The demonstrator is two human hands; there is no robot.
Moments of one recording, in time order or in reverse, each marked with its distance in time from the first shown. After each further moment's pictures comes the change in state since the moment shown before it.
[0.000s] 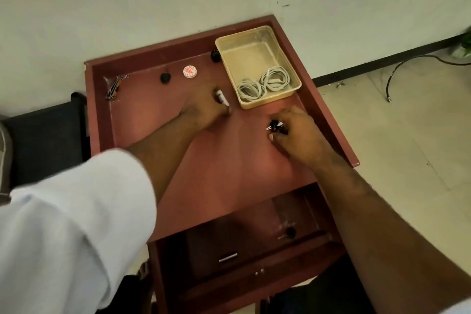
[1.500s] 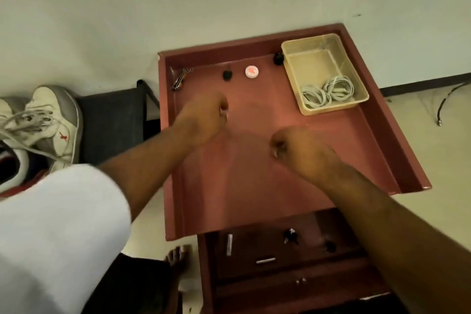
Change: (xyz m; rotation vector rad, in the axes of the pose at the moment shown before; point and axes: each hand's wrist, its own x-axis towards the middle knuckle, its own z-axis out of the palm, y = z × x) left_hand -0.065 -0.057 -0.101 0.455 0.026 0.017; right_hand -0.002 -0.114 0.037 -0.196 -0.291 -0.069
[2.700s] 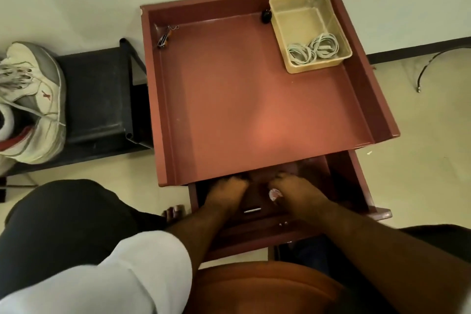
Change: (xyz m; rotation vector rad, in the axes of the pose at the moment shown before) left_hand -0.165 0.033 0.171 0.173 -0.545 0.112; right_hand -0.106 0.053 0.118 -0.171 -0.355 -0.094
